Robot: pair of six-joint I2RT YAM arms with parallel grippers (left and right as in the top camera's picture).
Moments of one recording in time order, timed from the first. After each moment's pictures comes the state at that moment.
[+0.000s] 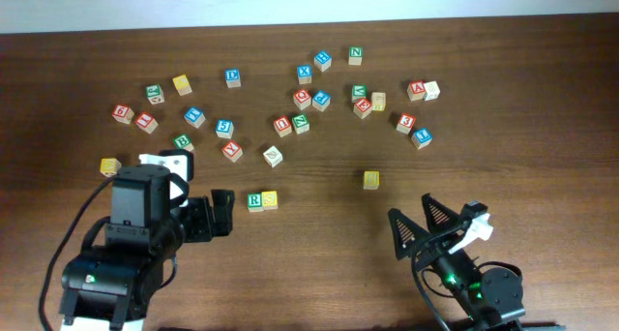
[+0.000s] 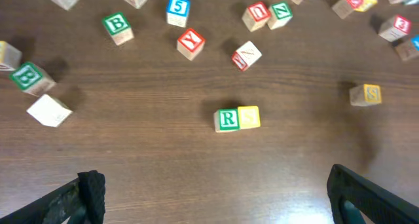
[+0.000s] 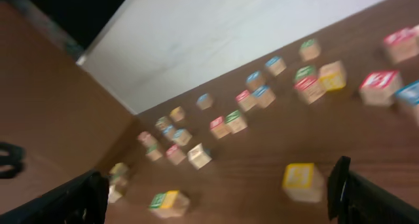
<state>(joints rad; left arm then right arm) -0.16 0.90 1.03 -1.03 0.05 -0.21 0.21 0.01 0.01 -0.05 -0.31 0.67</state>
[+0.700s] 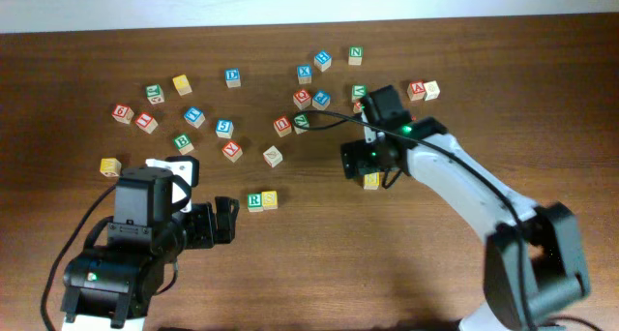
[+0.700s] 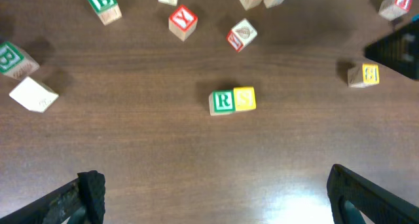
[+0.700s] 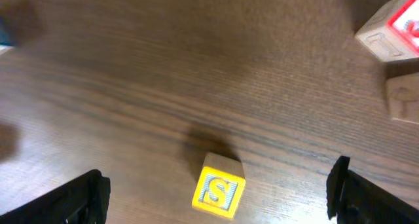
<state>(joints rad) -0.16 0.91 1.02 -1.08 0.08 -0.20 0.38 1.77 1.23 -0.70 0.01 0.22</state>
